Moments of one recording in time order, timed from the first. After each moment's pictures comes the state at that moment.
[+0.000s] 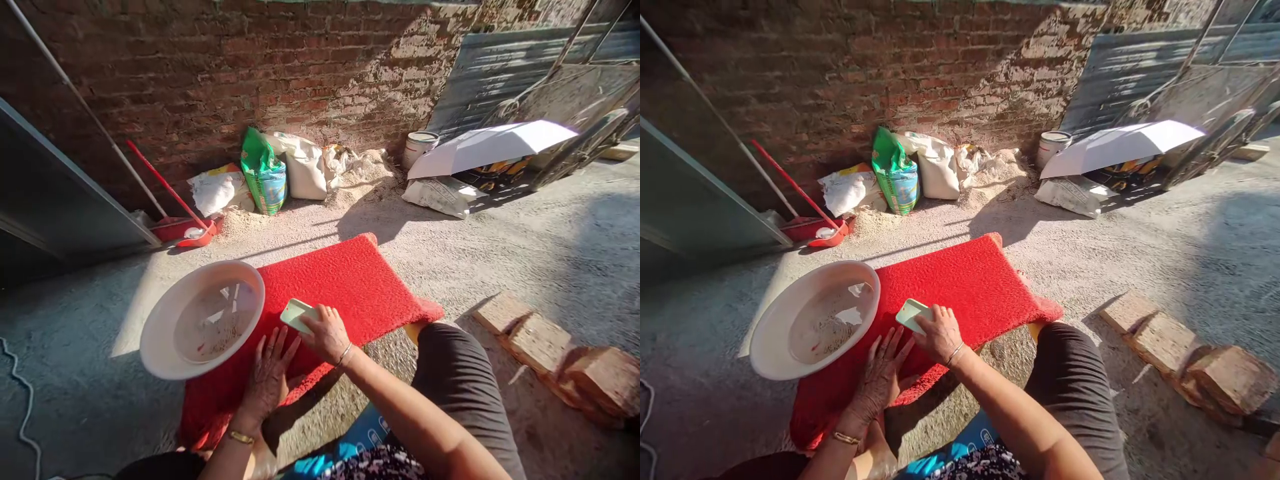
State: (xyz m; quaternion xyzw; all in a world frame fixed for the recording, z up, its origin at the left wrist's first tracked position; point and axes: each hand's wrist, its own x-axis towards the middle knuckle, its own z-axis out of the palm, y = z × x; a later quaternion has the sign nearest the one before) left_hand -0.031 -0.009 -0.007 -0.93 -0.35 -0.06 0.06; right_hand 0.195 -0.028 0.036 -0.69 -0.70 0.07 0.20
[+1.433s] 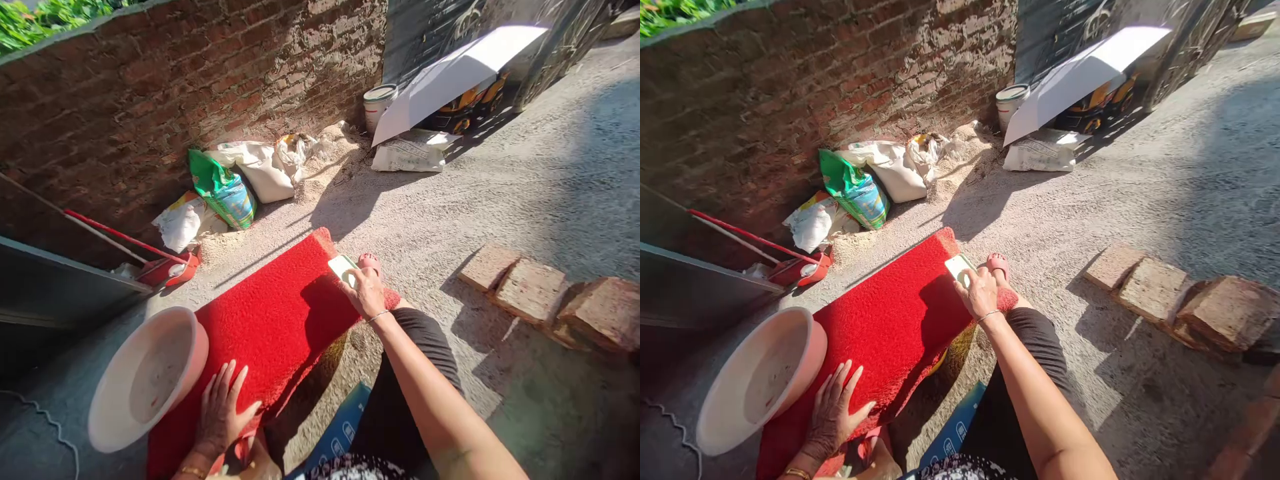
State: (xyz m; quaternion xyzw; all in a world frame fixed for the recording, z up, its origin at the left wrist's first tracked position) left_hand -0.048 0.004 -0.010 -0.94 -0.28 -0.11 0.18; right_hand 0.437 -0.075 0.032 -0.84 -0.43 0.09 0.32
